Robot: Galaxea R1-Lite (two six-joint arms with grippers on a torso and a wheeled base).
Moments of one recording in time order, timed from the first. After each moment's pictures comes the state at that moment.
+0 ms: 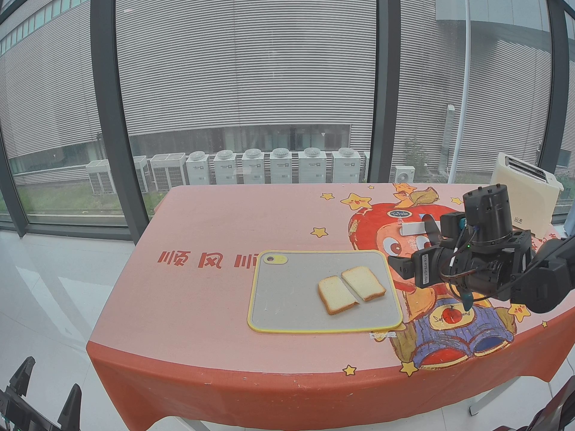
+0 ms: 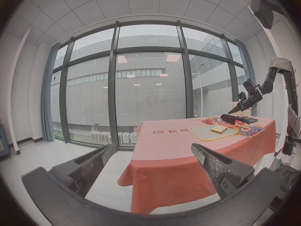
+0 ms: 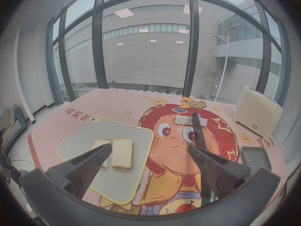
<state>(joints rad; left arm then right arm) -0.01 0.04 -0.02 0.00 -0.05 0.03 0.52 1.75 -0.78 -0.38 -0.27 0.13</state>
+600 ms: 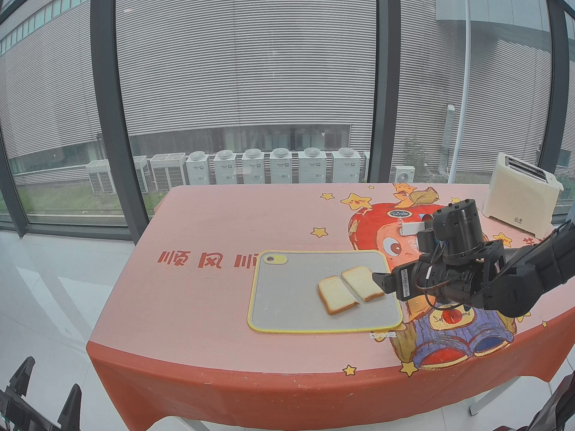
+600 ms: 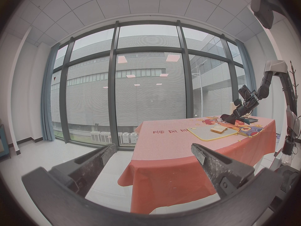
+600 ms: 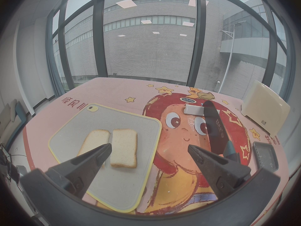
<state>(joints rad) -0.01 0.04 -0.02 0.00 -0.05 0.03 0.54 1.87 -0.81 -0.38 -0.26 0.14</state>
